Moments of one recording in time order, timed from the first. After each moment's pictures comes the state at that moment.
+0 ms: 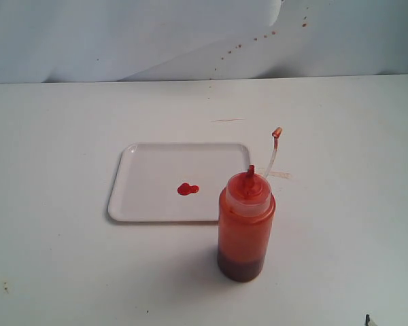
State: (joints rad) left arm 0.02 0.00 0.00 0.00 0.28 -0.02; right arm 0.09 0.00 -0.73 -1.25 0.01 1.10
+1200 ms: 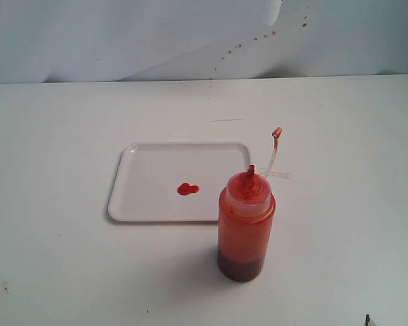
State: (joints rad) left arm 0.02 0.00 0.00 0.00 0.28 -0.02; right arm 0.09 0.00 -0.51 -0.18 0.31 -0.01
